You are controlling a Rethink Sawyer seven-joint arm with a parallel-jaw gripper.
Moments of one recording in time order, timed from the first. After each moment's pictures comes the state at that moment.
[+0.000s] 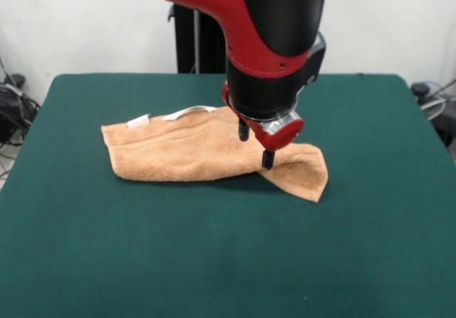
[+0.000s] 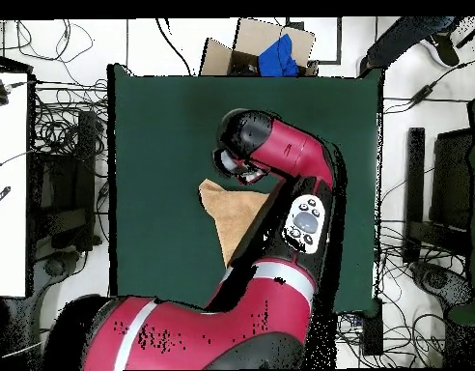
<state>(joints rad) -0.05 -0.32 -0.33 1.24 0.34 0.98 2.27</state>
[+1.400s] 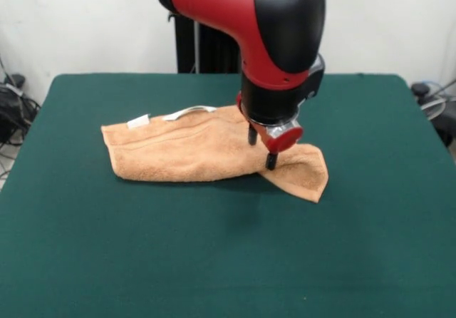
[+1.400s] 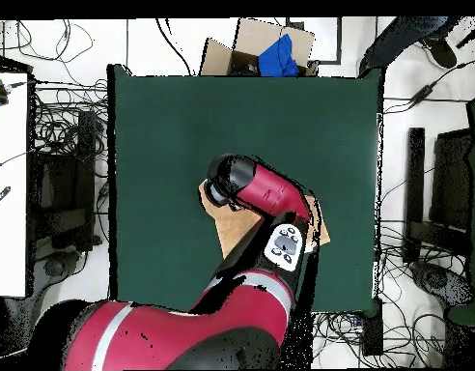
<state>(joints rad) 0.00 -0.31 -0.33 1.49 0.44 0.69 2.27</state>
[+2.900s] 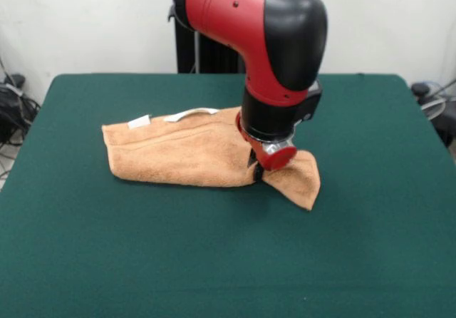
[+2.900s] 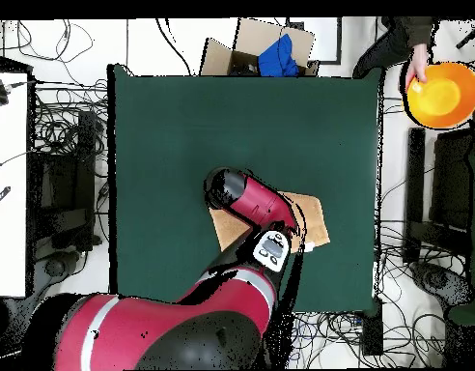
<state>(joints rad) 0.05 -0.25 -0.35 1.55 0.54 0.48 2.27</state>
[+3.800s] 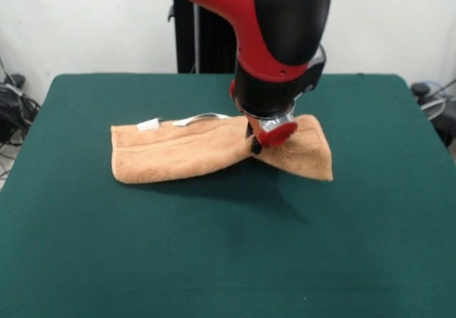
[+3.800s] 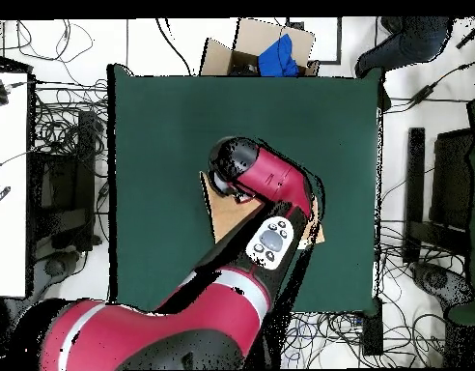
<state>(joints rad) 0.08 -0.25 -0.50 1.36 0.54 0.87 2.27</state>
